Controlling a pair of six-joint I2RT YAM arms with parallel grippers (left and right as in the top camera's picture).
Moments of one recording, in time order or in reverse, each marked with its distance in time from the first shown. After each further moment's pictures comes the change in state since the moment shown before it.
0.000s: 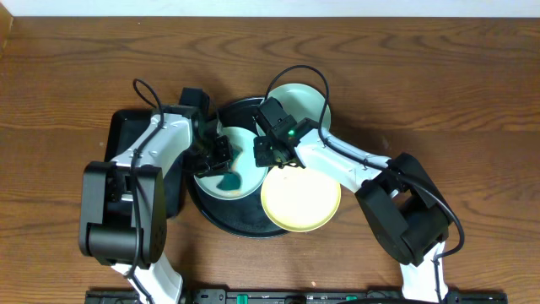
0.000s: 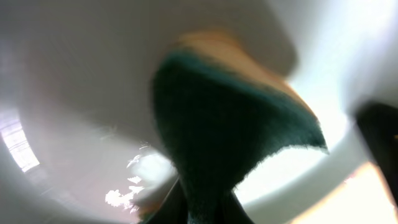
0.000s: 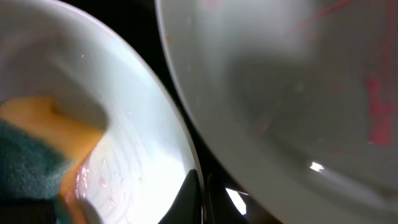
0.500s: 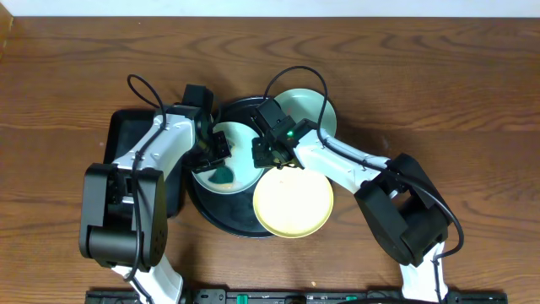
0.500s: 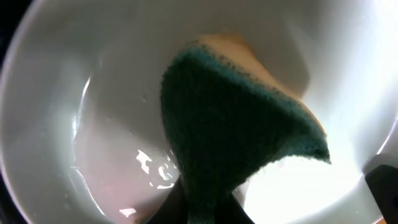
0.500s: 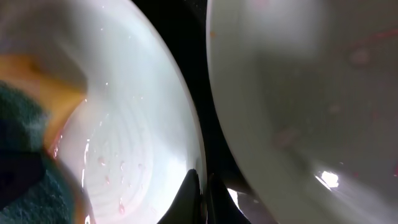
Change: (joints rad) left arm -0.017 -0.015 0.001 0.083 -0.142 -0.085; right arm 0.005 0.001 0.000 0.004 -0.009 0.002
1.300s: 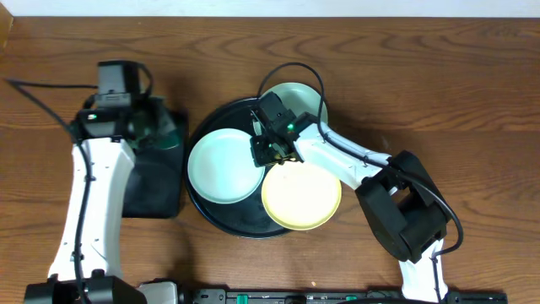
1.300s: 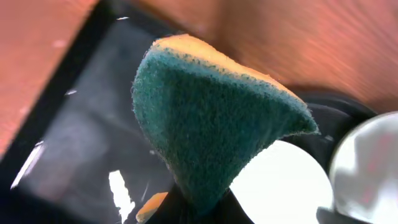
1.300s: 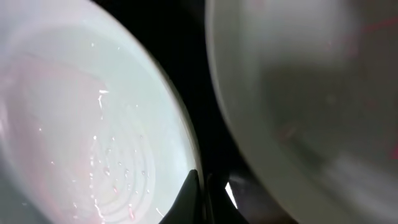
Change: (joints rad) left arm 0.244 -0.395 0.127 -0.116 -0.194 0.042; right arm -0.014 0.016 0.075 -0.070 -0.081 -0.172
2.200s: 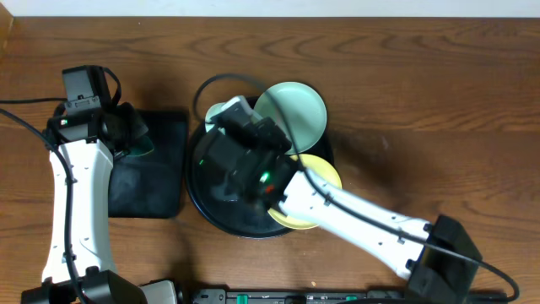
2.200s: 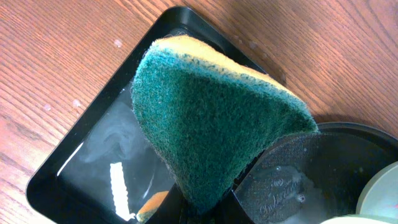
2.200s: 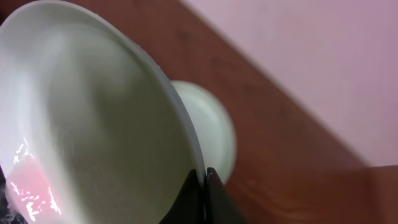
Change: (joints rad) left arm 0.124 0.000 0.000 -0.010 -0.019 0.000; right arm 0.359 -0.274 0.069 -0.123 1.104 -0.302
